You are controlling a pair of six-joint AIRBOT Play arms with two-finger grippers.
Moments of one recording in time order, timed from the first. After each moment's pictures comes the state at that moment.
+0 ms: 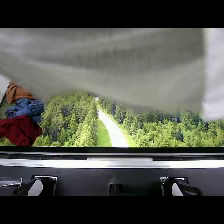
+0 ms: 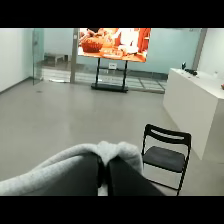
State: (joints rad) left arm 0.46 -0.84 2.00 0.68 -0.96 -1.25; right arm -0.26 -0.84 2.09 -1.24 1.03 1.36
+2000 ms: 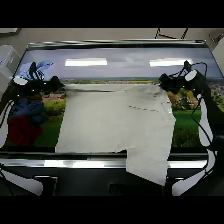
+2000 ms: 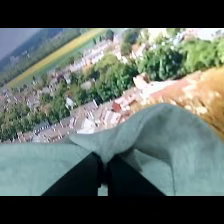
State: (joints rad) left arm 0.18 -1.79 1.52 0.73 -0.89 -1.28; right arm -0.15 -1.84 1.66 -1.09 0.94 1.72
